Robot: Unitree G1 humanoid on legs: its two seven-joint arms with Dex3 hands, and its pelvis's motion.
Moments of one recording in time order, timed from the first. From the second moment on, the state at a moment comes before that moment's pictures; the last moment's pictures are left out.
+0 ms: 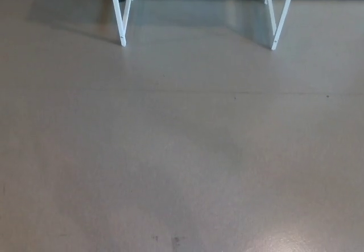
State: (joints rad) left_arm 0.03 0.47 0.16 1.24 0.11 -0.28 -0.03; right_arm 0.02 -0.49 -0.13 1.17 -0.14 -0.22 -0.03
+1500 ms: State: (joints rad) left_arm 0.17 0.47 0.16 1.28 0.08 -0.42 -0.06; right_arm 0.08 -0.51 -0.09 1.25 -0.13 -0.31 -0.03
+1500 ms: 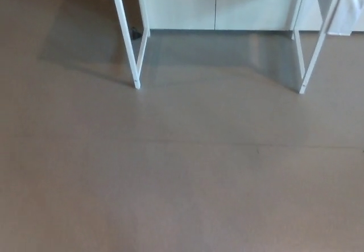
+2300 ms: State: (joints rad) left_arm 0.16 0.49 0.11 1.27 0.09 -0.44 -0.03; right_arm 0.08 -0.50 -0.08 1.25 -0.13 -0.31 -0.03
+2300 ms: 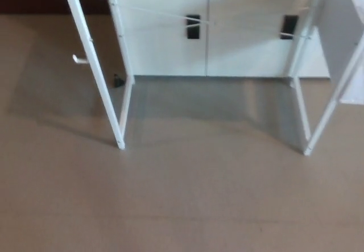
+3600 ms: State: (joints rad) left_arm 0.25 0.48 0.11 1.29 0.09 -0.44 -0.02; right_arm 0.12 -0.50 -0.05 1.21 -0.14 -0.32 -0.03
